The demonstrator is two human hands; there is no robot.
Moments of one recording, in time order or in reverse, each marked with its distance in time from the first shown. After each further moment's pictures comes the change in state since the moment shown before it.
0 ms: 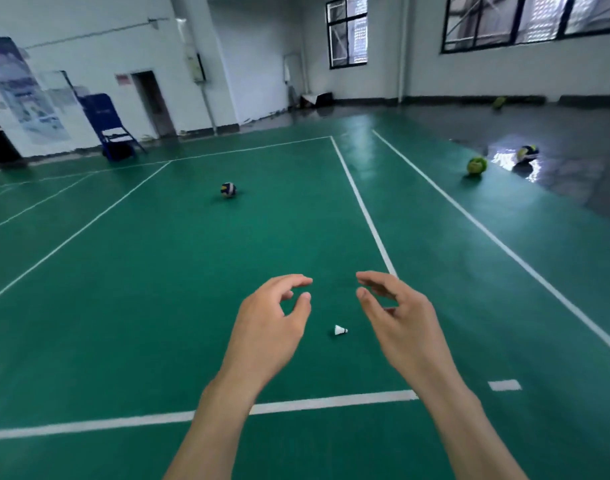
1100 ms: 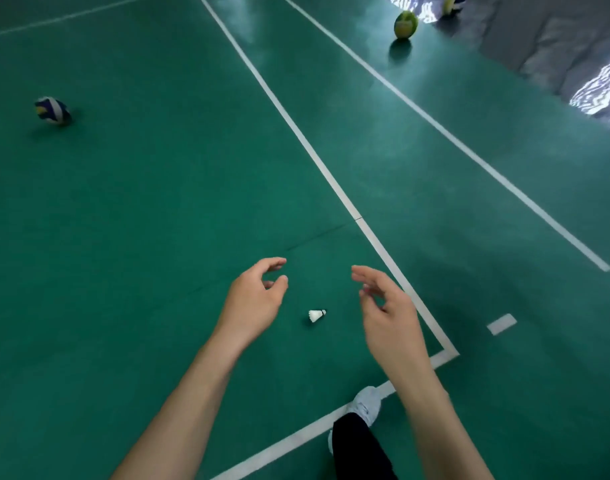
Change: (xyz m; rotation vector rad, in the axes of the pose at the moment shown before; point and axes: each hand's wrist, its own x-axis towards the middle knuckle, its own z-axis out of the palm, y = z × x) left_hand 0.629 -0.385 0.265 -0.135 -0.532 -0.260; right_hand 0.533 0.307 0.250 -0.087 0.292 0.580
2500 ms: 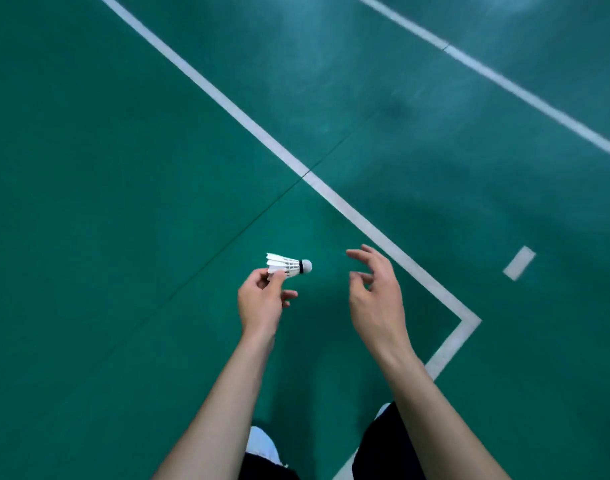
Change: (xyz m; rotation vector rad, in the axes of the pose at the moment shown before) left_hand 0.363 -0.196 0.341 -0.408 -0.091 -0.352; right_hand 0.363 0.274 0.064 0.007 0.324 0.210
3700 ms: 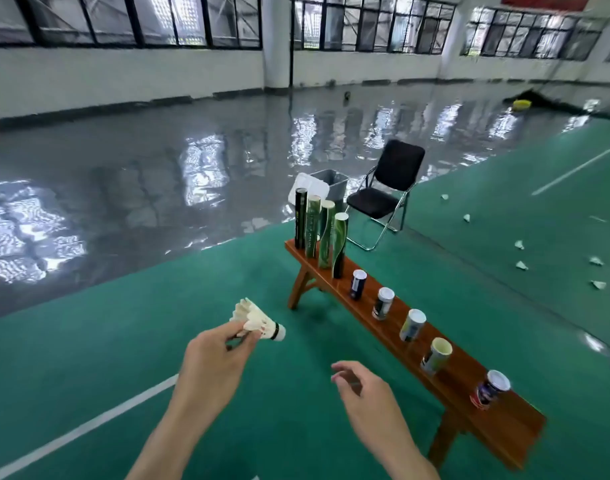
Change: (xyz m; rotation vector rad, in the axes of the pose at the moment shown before) left_hand -0.501 0.532 0.637 0.559 -1.488 1.046; right_hand -0.046 -0.212 -0.721 0.212 1.135 0.355
